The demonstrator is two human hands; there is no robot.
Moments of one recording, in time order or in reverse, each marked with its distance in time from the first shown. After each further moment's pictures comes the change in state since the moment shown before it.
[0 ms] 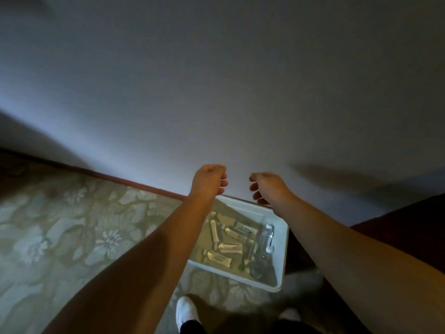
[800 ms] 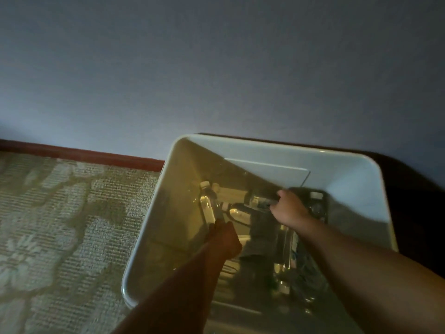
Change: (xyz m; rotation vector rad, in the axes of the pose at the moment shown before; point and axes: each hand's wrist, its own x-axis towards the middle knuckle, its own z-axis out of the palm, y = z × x) left_hand 0.310 -0.538 0.089 1.396 -0.430 -0.034; right_hand 0.417 0.470 0.134 -0.640 0.070 -0.034
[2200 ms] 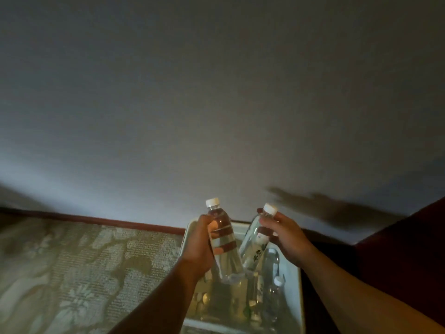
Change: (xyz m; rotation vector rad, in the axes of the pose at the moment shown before) left_hand -0.289 0.075 -0.272 -1.678 0.028 0.261; right_hand -0.233 -0.116 -0.293 1.115 -0.146 -0.113
